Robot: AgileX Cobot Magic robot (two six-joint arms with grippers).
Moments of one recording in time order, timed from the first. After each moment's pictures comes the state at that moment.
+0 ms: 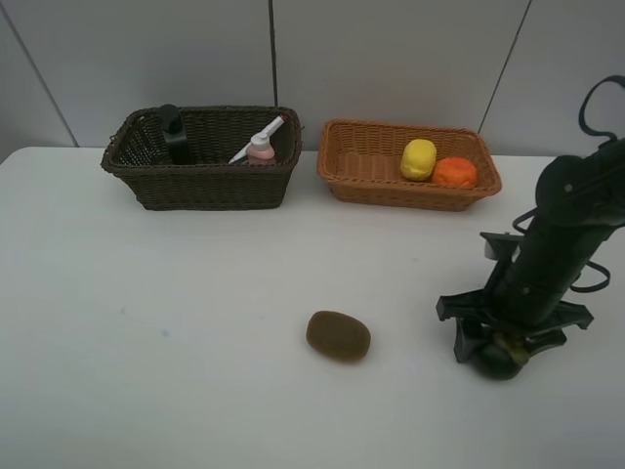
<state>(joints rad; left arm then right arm) -0.13 -0.01 -0.51 -0.07 1.06 -0.01 0.29 1.82 -0.71 0.09 0.68 0.18</state>
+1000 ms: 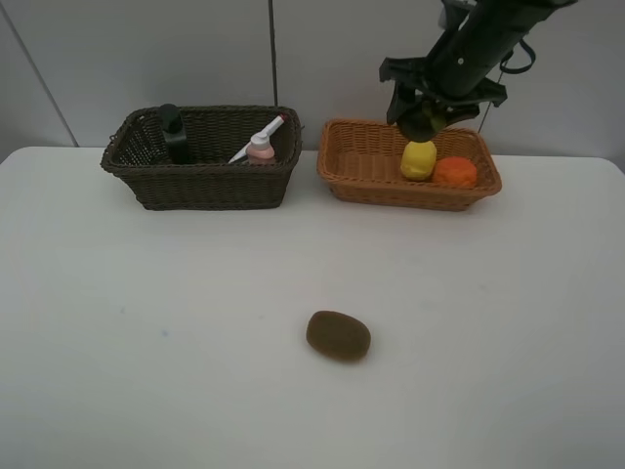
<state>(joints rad) -0.13 -0.01 -0.51 -0.07 1.06 -0.01 0.29 2.04 -1.72 0.11 0.84 0.12</state>
